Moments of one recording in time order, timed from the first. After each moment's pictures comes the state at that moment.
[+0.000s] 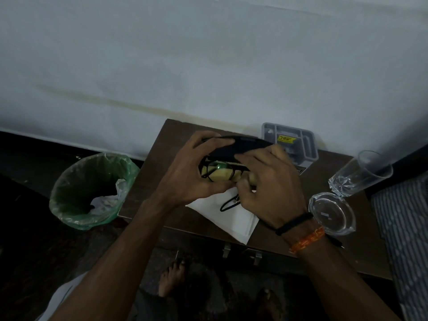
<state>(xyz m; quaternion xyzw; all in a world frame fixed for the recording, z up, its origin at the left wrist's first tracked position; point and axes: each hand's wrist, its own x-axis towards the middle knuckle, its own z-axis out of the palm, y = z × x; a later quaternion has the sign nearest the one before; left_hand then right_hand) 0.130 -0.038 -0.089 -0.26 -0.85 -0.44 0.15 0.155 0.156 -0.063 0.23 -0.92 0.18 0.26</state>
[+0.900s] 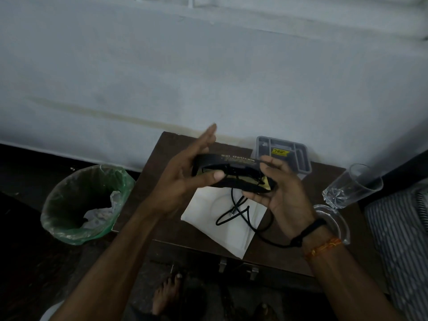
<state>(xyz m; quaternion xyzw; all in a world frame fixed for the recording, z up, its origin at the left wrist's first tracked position) 0.137 -0.041 -0.065 -0.18 -0.67 -0.72 -0.04 0.142 0.185 -0.063 -0.12 -0.55 0.82 -0.09</state>
